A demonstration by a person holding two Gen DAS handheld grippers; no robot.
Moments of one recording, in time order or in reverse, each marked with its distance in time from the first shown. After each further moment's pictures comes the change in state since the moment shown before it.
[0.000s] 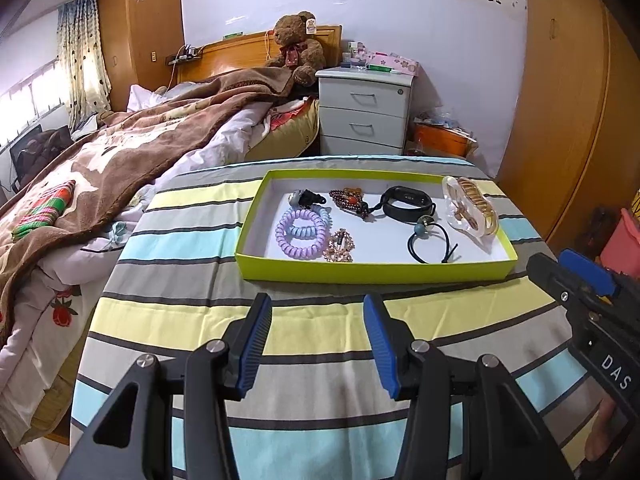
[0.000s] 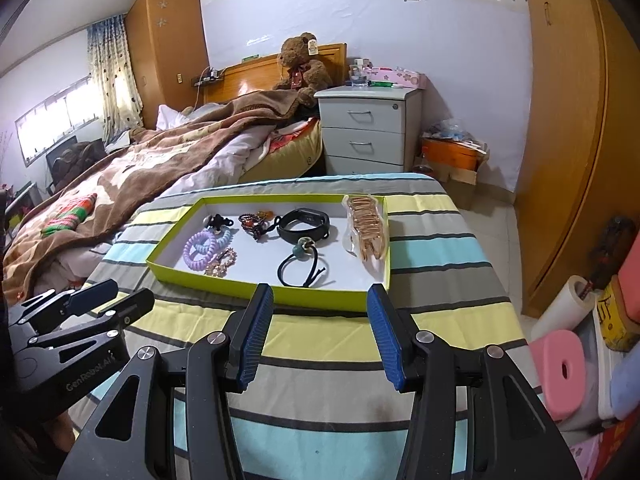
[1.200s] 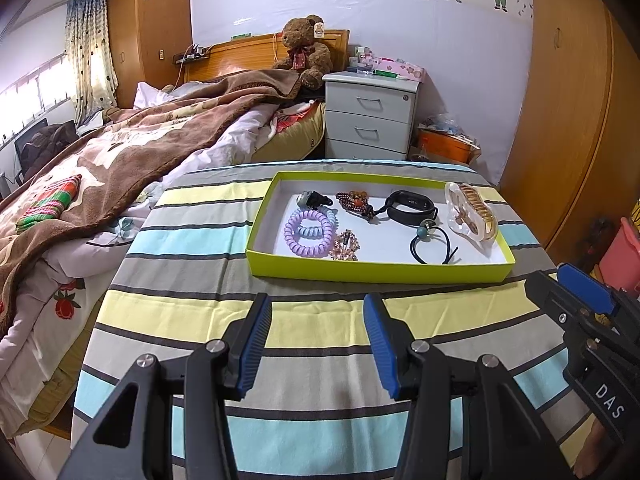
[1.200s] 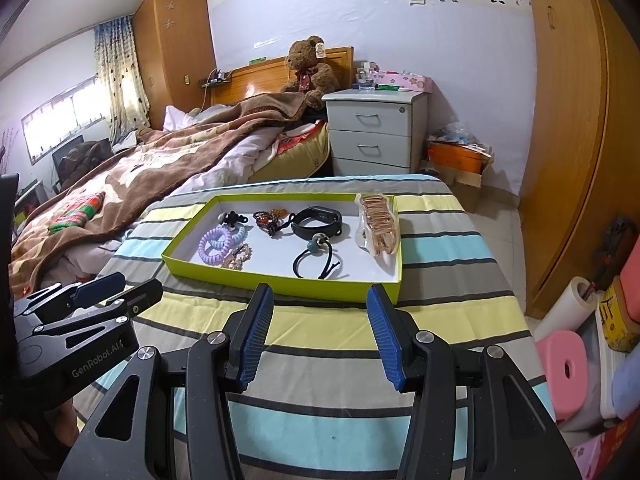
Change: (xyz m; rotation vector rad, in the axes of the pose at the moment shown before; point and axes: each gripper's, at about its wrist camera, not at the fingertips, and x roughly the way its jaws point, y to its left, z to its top) left arm -0.010 0.006 -0.002 -0.027 -0.011 0.006; right arm -0.008 0.013 -0.006 -0.009 -0.008 0.015
